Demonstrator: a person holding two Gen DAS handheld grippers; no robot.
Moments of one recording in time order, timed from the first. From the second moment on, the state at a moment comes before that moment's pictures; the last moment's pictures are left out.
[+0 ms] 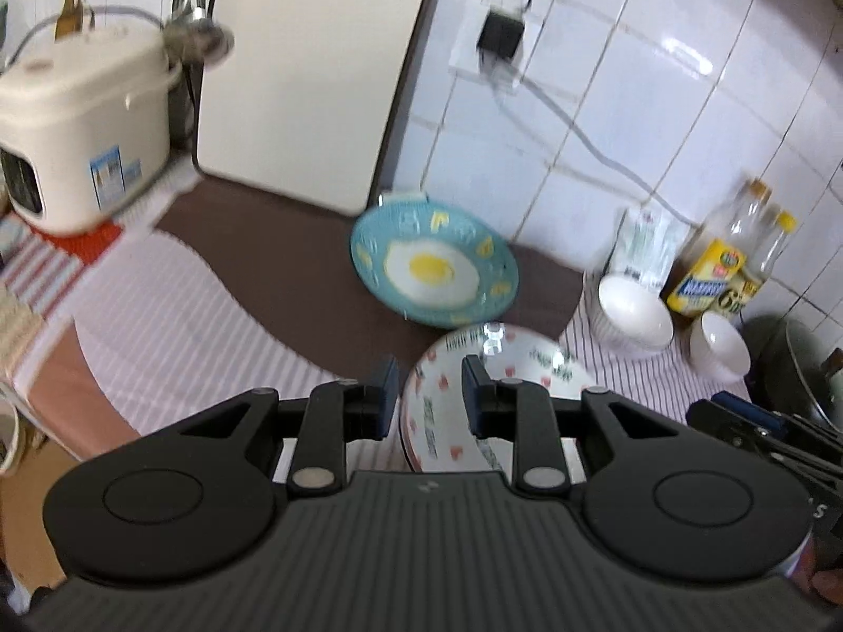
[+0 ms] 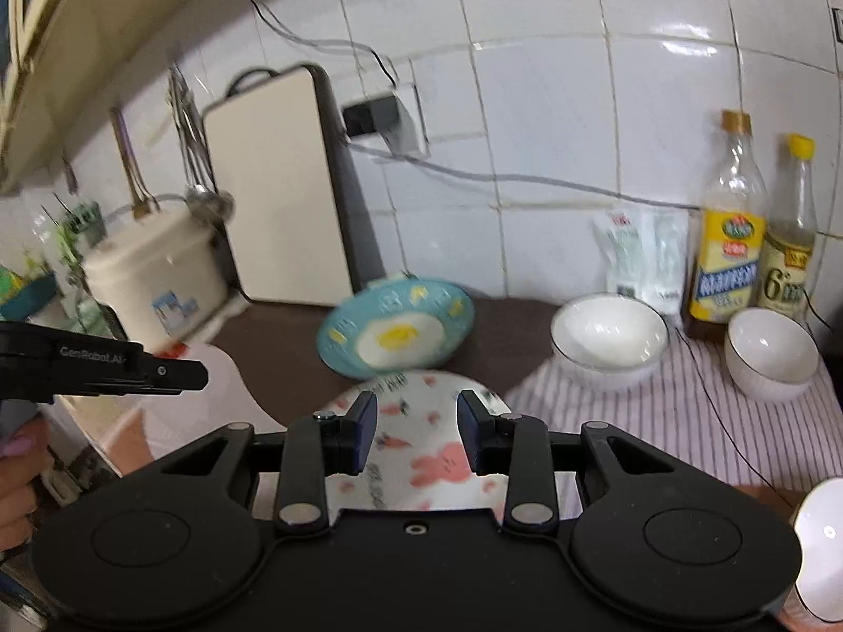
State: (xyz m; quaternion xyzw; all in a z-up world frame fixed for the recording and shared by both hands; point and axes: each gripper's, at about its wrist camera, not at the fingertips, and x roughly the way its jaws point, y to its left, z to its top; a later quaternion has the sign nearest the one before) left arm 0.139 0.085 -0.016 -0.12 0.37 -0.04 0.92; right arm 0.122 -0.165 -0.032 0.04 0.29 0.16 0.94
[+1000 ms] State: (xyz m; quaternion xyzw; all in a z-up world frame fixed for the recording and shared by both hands) left arm 0.307 0.147 -0.152 -0.18 0.36 -0.03 0.92; right arm 0.351 -0.136 -0.136 0.11 0.41 0.13 0.90
